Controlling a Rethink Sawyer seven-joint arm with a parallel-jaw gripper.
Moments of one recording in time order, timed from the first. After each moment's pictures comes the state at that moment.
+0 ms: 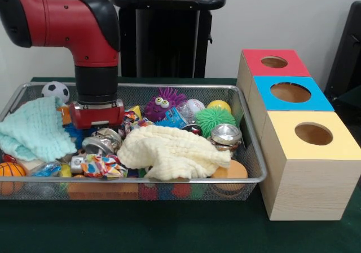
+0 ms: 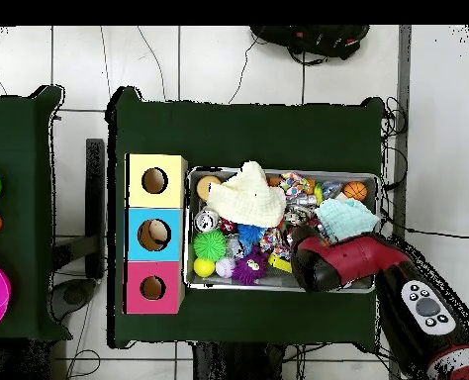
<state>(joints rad) -0.82 -0.45 0.43 1.68 -1.15 0.17 1.75</state>
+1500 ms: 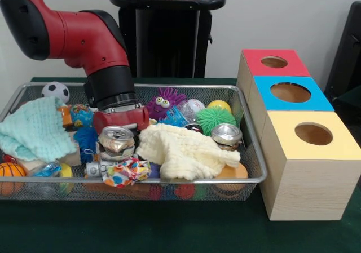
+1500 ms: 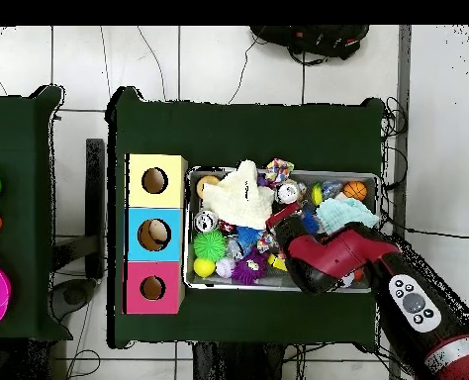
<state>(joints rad) -0.89 -0.42 0.60 1.70 -1.48 -0.12 1.78</state>
